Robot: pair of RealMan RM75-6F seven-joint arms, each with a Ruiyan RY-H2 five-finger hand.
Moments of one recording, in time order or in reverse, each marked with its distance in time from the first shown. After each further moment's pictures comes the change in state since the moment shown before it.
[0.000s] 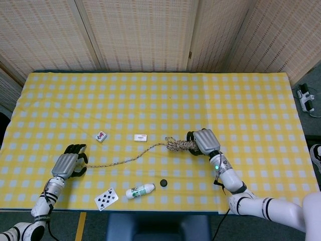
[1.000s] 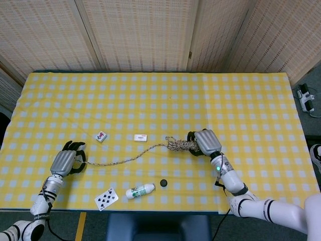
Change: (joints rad) left arm -0.003 0.004 -0.017 0.025 0.041 0.052 -0.076; right arm -0.023 0.013 0.000 -0.028 -0.036 0.030 0.057
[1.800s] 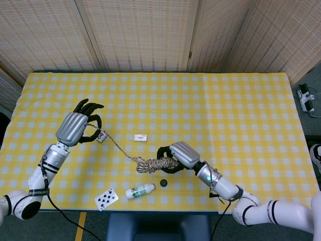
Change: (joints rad) left arm -0.222 0.307 -0.217 -0.403 0.016 -0.030 0.045; right arm 0.053 0.062 -0.010 -0.148 -0.419 -0.092 0.561
